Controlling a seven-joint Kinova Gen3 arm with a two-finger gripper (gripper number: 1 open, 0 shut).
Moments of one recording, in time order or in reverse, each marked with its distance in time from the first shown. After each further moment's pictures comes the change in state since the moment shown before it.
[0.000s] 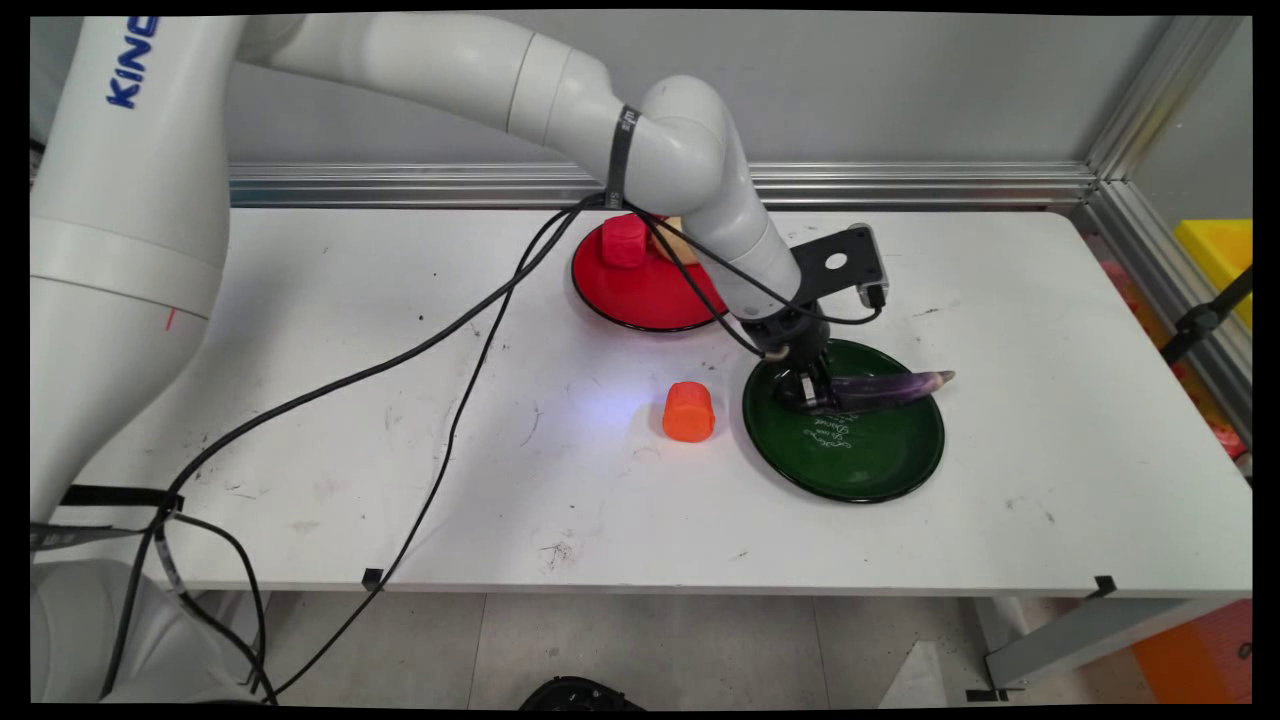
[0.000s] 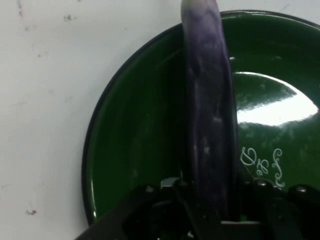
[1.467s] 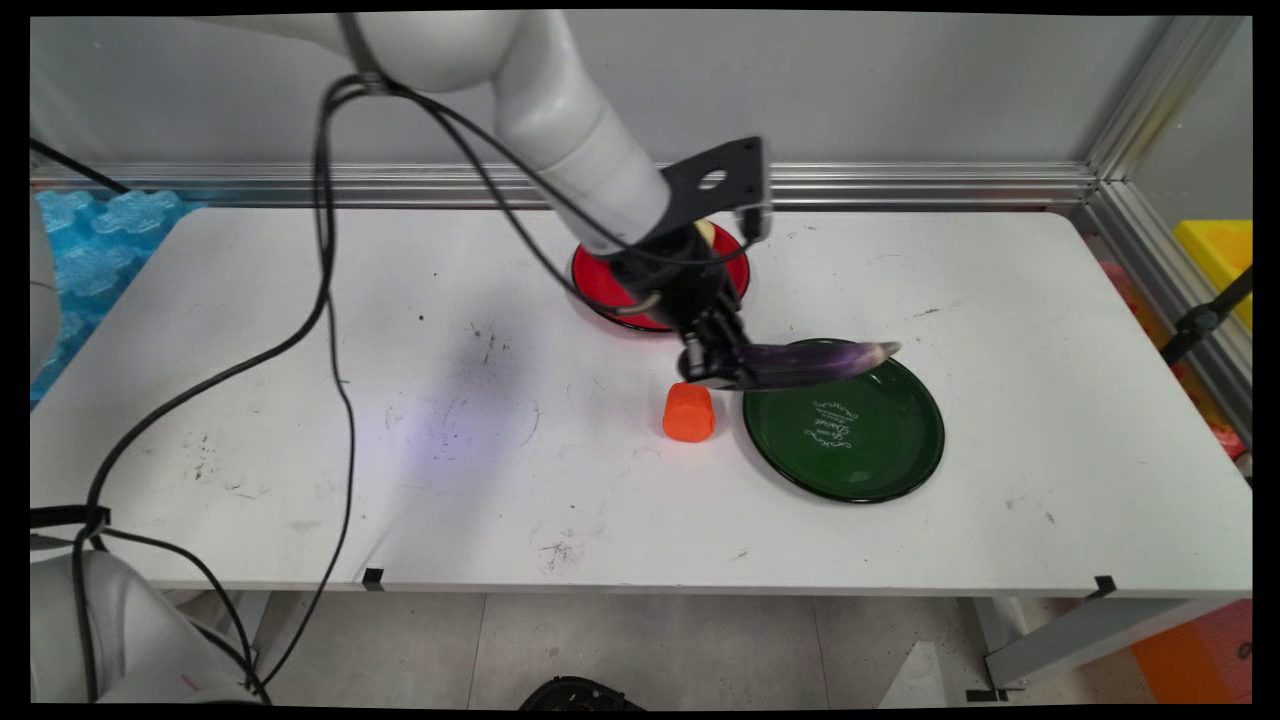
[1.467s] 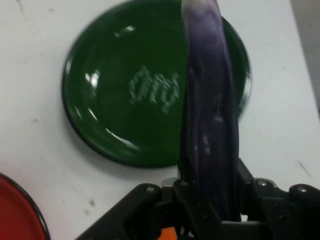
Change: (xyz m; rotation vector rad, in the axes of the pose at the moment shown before) arm -0.048 0.057 -0.173 -0.016 0.014 0.075
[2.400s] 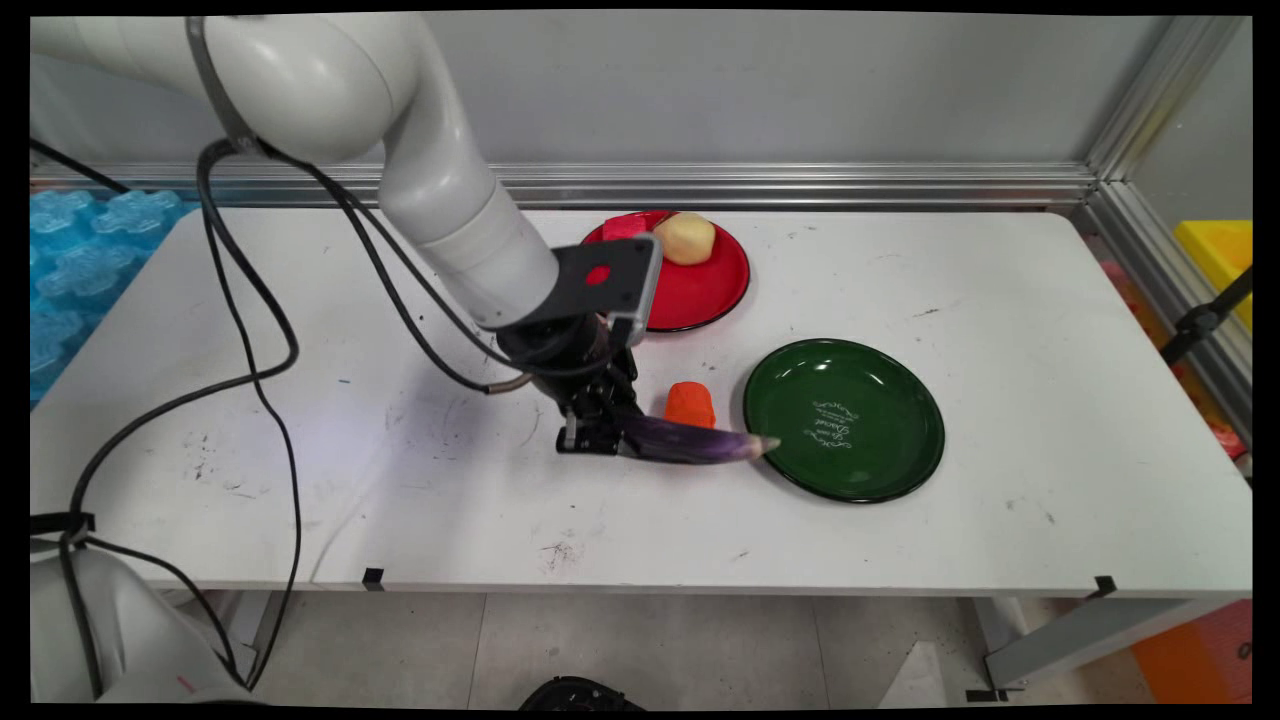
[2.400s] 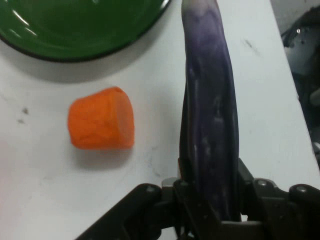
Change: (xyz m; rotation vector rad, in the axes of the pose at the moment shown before) arm -0.069 0.047 -0.006 -0.048 -0.147 0.096
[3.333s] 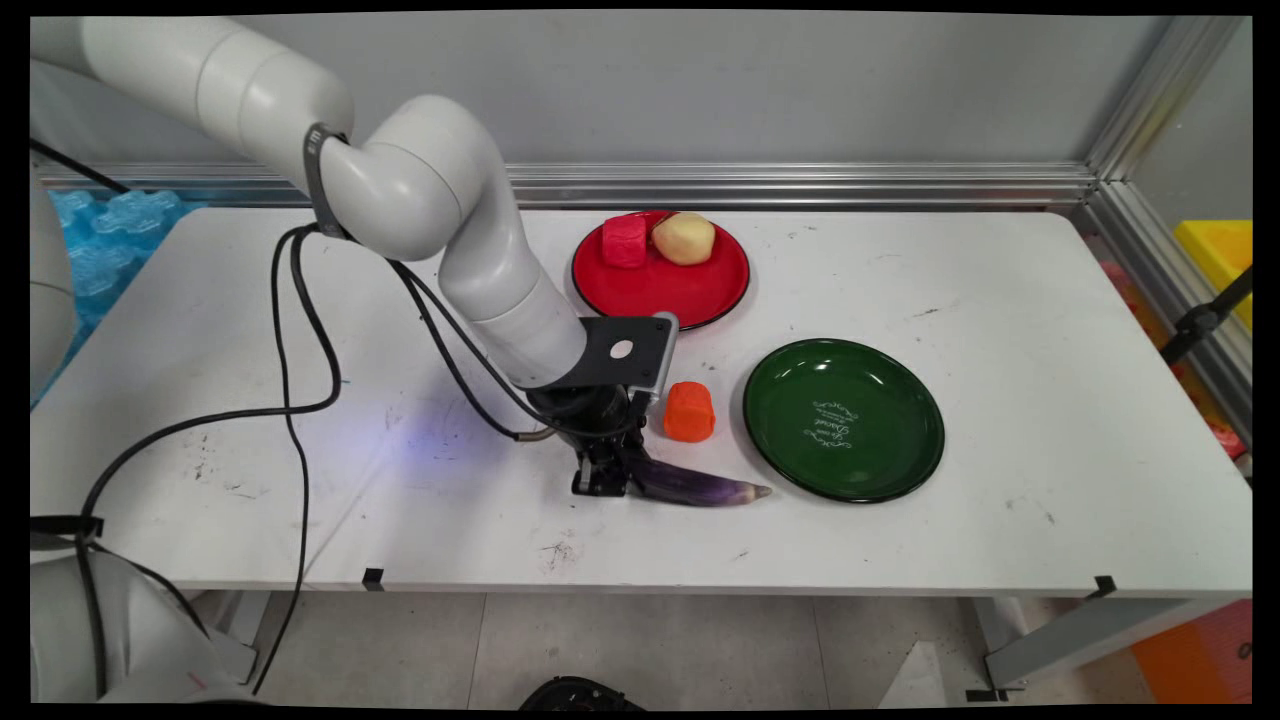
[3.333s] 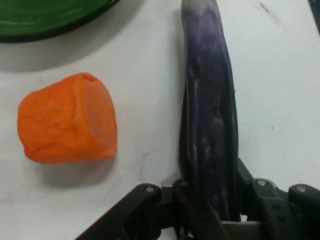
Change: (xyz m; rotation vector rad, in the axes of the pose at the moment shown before) arm -0.013 -0.003 0.072 -0.028 -0.034 0.037
